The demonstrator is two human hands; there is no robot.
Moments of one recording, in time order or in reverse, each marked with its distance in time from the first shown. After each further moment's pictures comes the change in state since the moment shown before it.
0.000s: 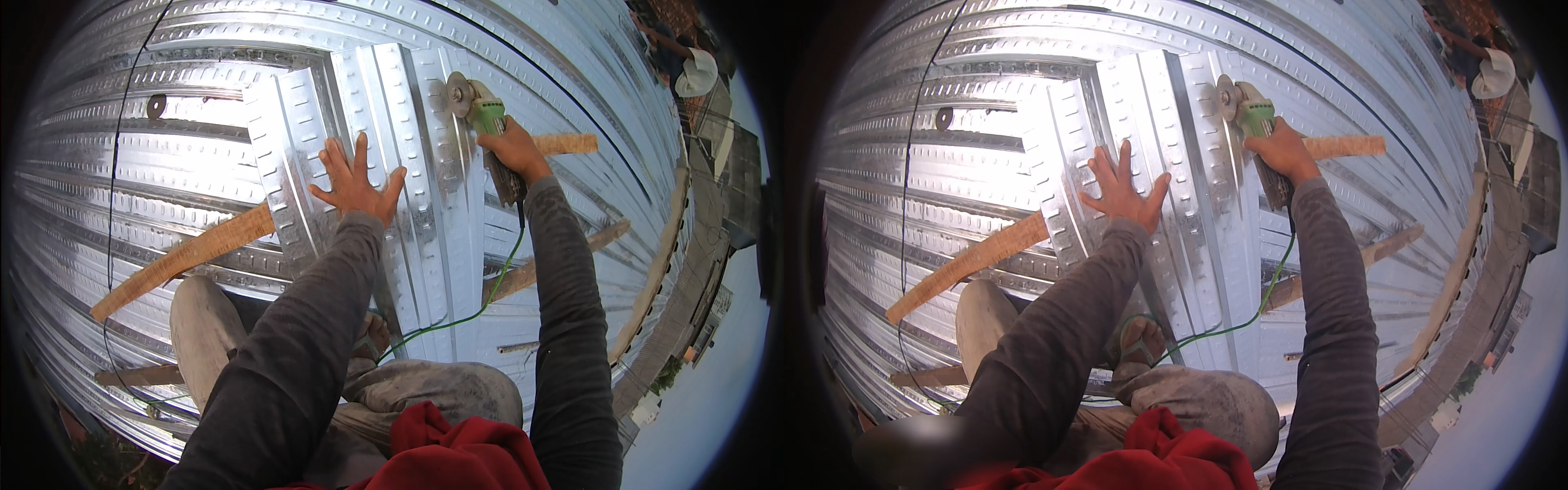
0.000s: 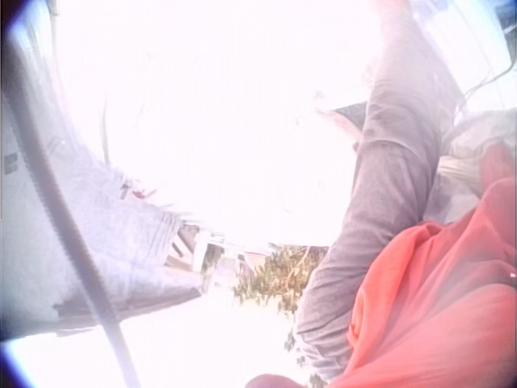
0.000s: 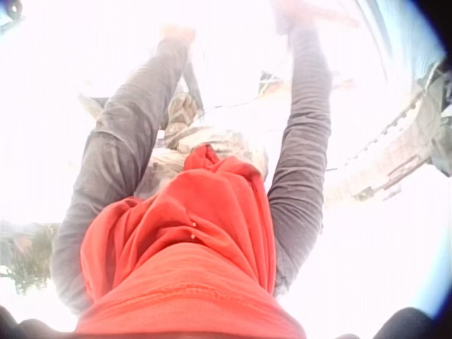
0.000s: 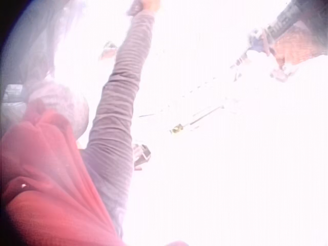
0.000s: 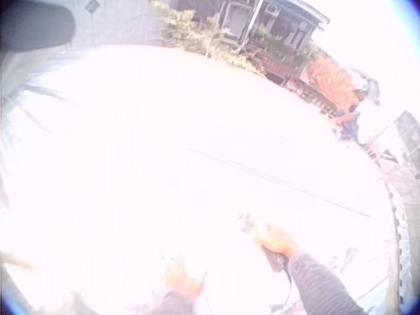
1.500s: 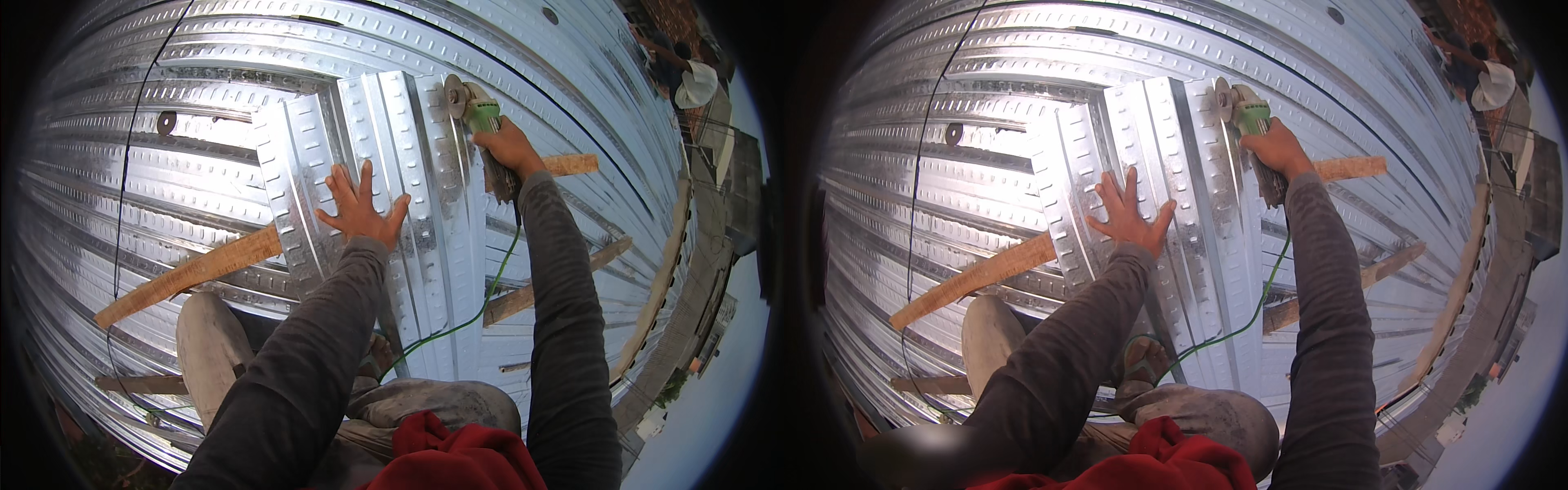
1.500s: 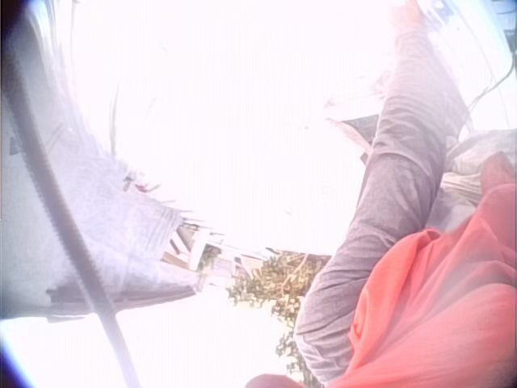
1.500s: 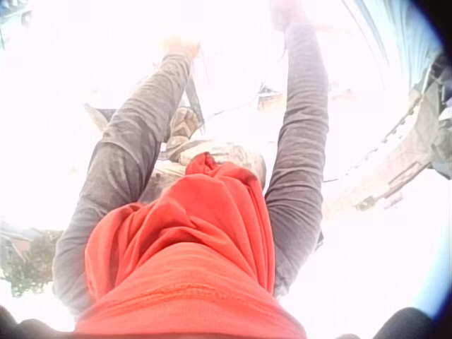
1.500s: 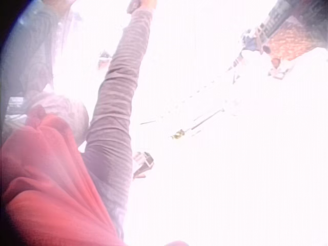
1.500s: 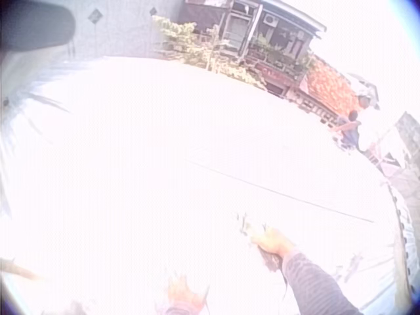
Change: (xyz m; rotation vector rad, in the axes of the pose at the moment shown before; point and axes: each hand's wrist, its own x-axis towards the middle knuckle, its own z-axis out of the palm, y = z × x) left_hand 0.003 0.002 0.000 0.016 -0.010 0.006; right_hand 0.042 -0.026 -0.008 -0.013 0.032 -0.069
